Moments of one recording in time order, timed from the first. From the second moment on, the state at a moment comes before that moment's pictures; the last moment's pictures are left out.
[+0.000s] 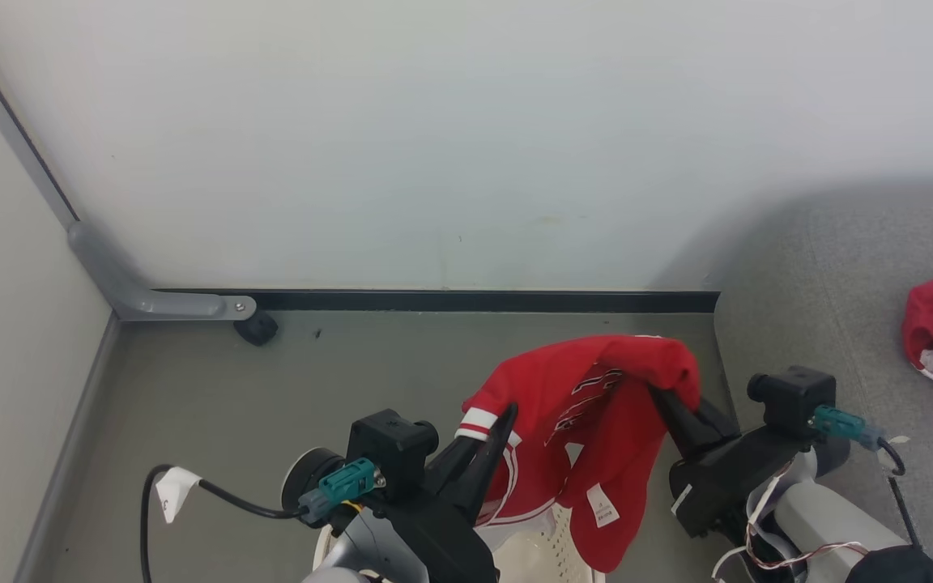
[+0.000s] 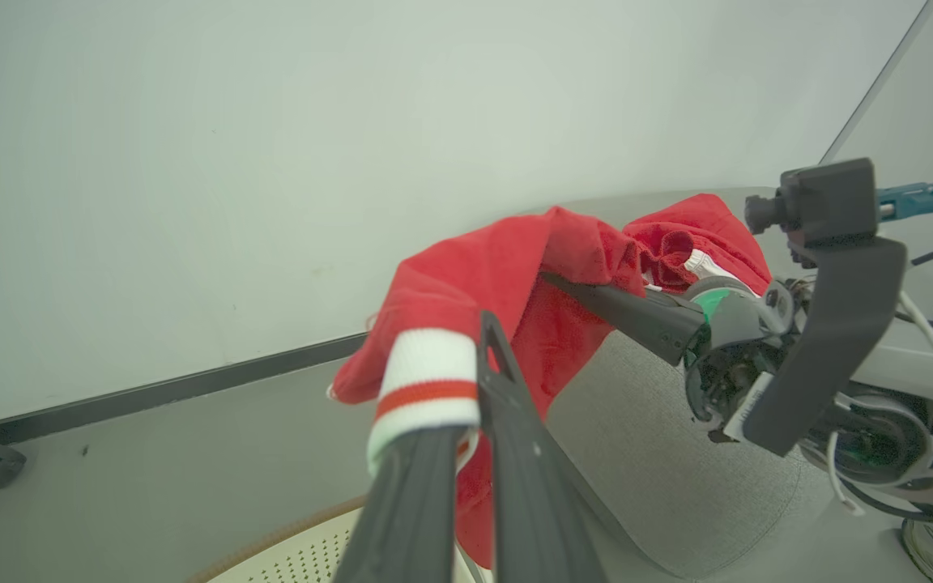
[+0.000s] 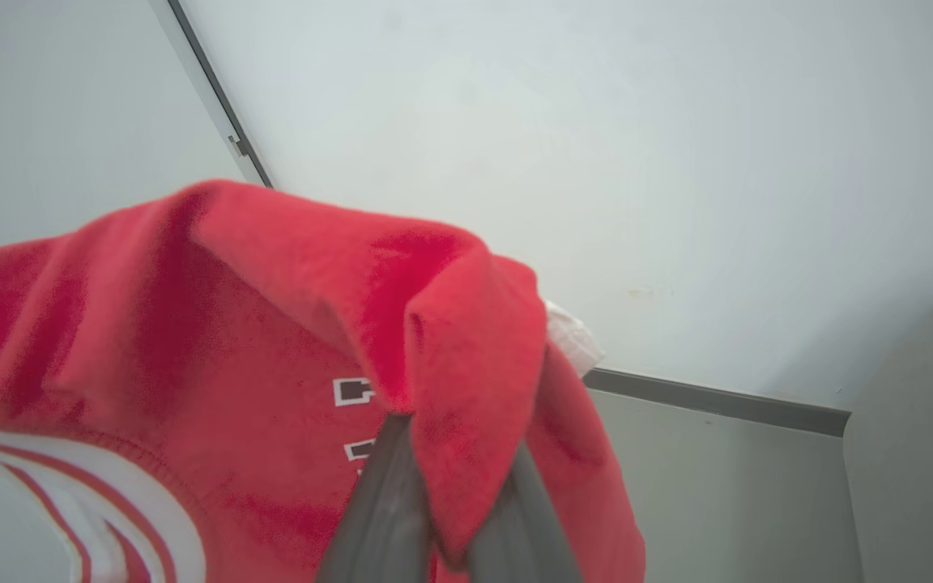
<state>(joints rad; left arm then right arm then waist) -0.39 0.16 -0.71 0.02 -0.63 0.10 0.13 -0.58 -0.32 0.80 0.55 0.79 0.12 -0.25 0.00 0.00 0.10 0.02</state>
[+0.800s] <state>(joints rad) -0.36 0.19 -0.71 -0.01 -0.62 0.10 0.08 -0.58 -0.50 0.52 0.26 0.77 0.09 -0.25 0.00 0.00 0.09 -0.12</state>
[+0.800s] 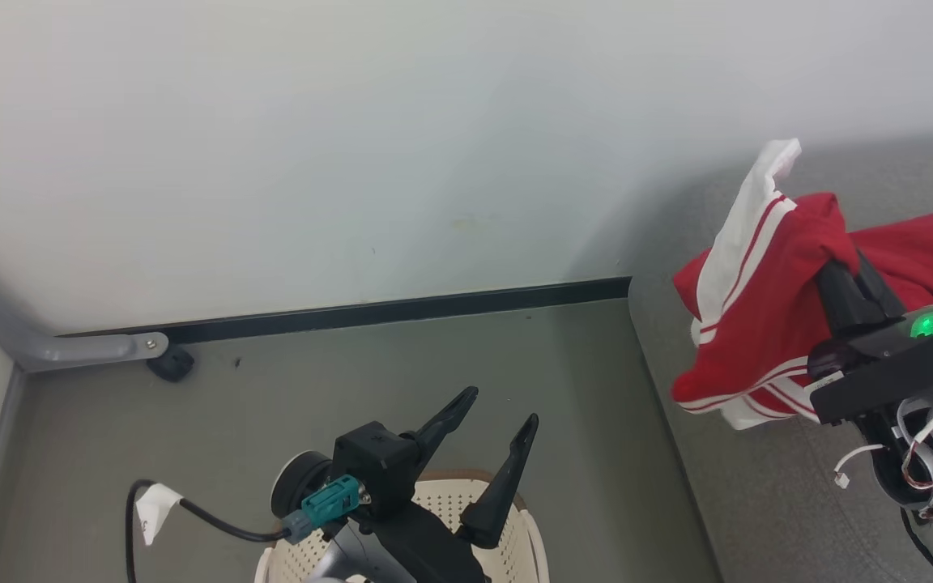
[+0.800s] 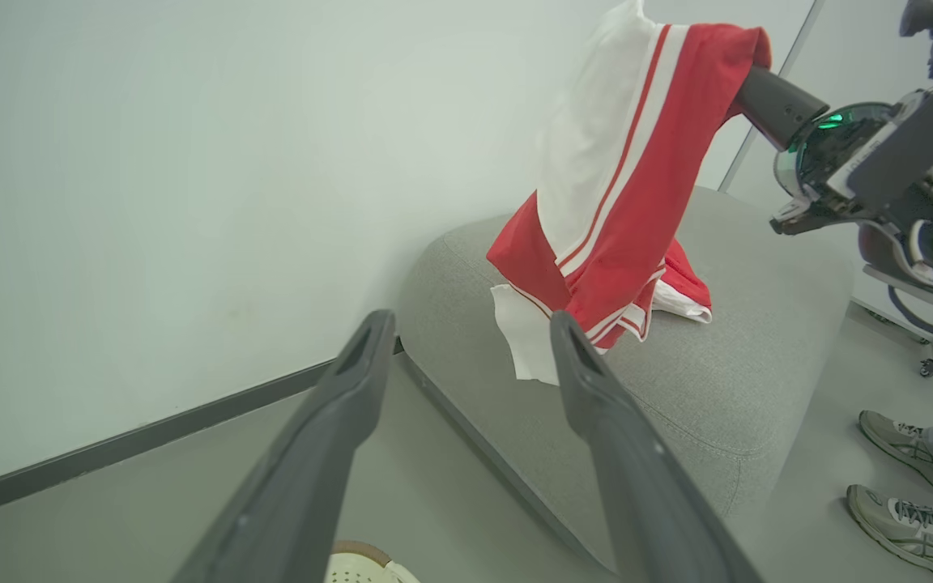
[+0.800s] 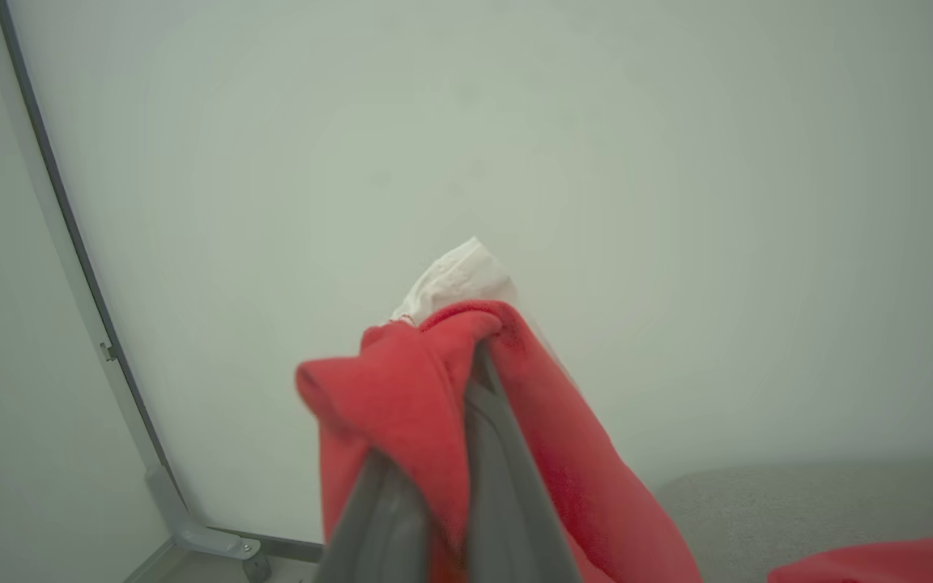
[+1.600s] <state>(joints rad) -0.39 0.23 -0.74 -0.04 -0.55 0.07 0.06 -0.39 -0.56 0.32 0.00 0.76 0.01 -0.25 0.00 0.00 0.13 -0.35</state>
